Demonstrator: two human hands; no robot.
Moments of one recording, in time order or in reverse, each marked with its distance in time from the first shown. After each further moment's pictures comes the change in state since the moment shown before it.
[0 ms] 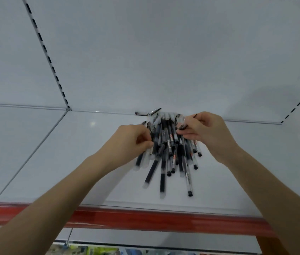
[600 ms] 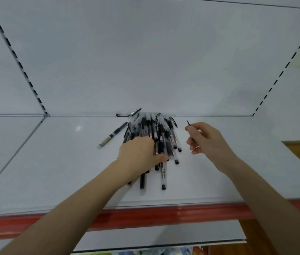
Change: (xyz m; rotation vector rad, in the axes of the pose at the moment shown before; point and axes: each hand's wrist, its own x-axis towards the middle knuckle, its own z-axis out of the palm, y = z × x) left_hand 0.011 0.047 0.053 0.410 -0.195 -0.068; right_hand -0.028 0.026 -0.046 -0.184 0.117 0.057
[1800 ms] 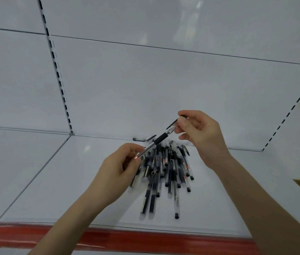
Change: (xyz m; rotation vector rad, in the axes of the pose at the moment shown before) left_hand -0.071 -0.046 -0.045 -0.838 0.407 0.056; right_hand 0.003 -0.096 0.040 0.257 -0.048 -0.391
